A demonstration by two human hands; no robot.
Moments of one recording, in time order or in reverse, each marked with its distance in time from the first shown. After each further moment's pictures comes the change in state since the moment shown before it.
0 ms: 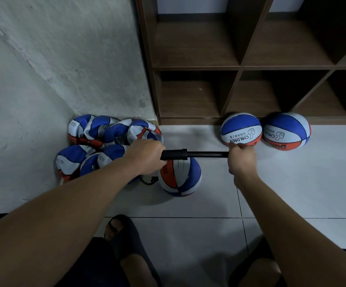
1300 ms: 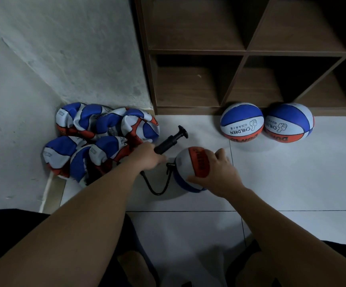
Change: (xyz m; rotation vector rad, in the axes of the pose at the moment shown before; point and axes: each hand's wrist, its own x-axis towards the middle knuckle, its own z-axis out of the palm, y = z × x) left_hand 0.028 -0.016 0.077 -0.702 -0.246 -0.407; right_hand 0.001 0.074 0.026 -0.960 -0.391 -0.432
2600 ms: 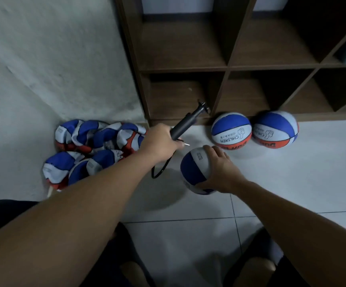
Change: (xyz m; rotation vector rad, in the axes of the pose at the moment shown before) left_hand -0.049 0.124 -0.032 -0.023 0.262 0.279; right_hand 0.000 0.011 -0.062 0.033 -0.004 -0.133
